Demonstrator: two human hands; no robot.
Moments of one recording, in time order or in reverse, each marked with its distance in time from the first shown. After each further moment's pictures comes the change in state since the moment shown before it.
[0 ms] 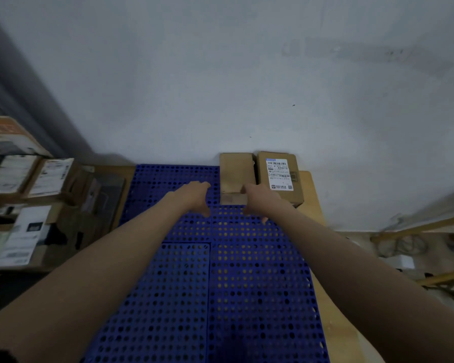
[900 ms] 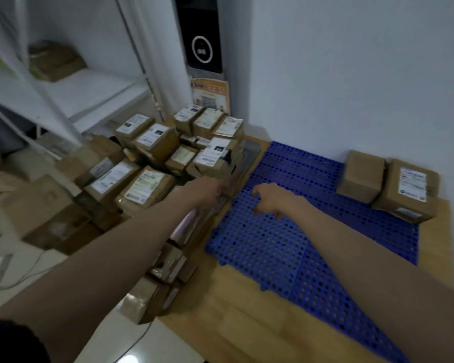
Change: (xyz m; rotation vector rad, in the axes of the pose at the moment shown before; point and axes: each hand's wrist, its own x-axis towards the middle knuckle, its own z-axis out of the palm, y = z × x) left_hand -0.323 -0.172 0.105 -0.121 0.132 -0.303; right_hand -0.162 -0.231 0.106 -0.250 -0.217 -0.503
